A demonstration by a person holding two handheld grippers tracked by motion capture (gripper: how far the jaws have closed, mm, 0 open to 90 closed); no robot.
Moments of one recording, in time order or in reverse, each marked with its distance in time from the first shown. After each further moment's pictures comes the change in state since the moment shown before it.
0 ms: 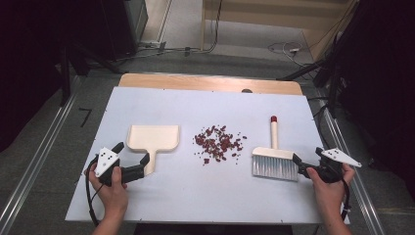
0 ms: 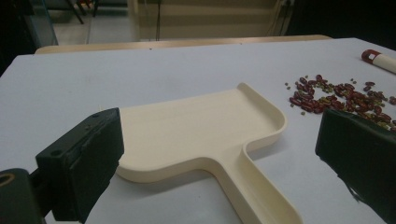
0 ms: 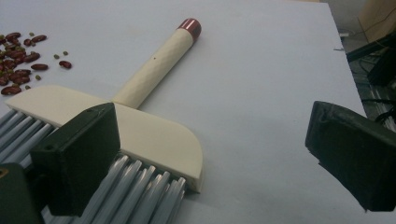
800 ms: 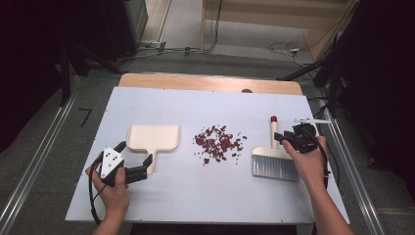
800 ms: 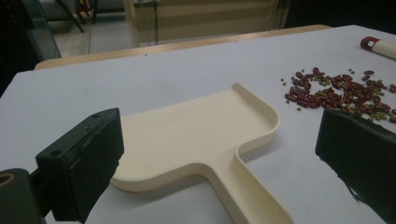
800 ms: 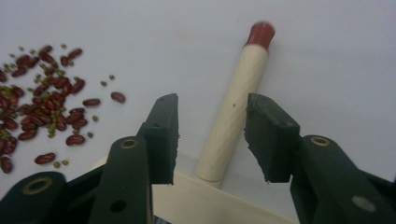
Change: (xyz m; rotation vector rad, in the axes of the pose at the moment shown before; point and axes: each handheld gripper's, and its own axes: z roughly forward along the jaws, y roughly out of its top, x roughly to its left) left arm -0.011 0.005 0.000 0.007 0.000 0.082; right arm 0.056 0.087 0.056 0.348 0.042 0.072
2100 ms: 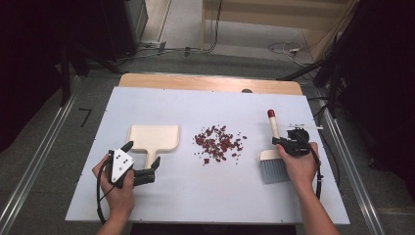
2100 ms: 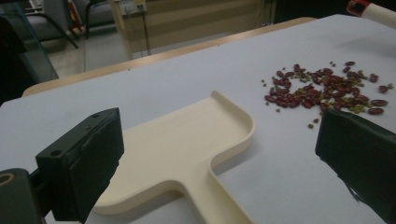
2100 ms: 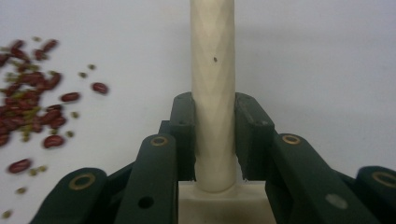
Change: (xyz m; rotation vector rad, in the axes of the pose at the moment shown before) left arm -0.029 0.012 0.001 -0.016 -0.041 0.106; right arm 0.000 -0.023 0.015 -0.048 0.009 0.074
